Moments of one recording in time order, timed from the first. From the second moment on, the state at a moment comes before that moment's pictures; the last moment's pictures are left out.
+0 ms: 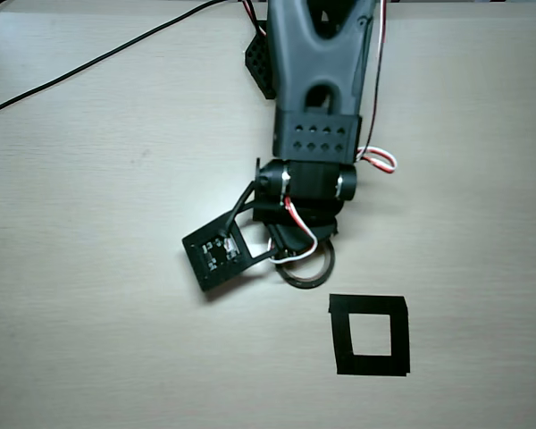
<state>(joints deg) -0.6 106.3 125.8 54.9 -29.1</state>
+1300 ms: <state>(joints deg) -13.7 75.1 77.3 73.7 -34.1</state>
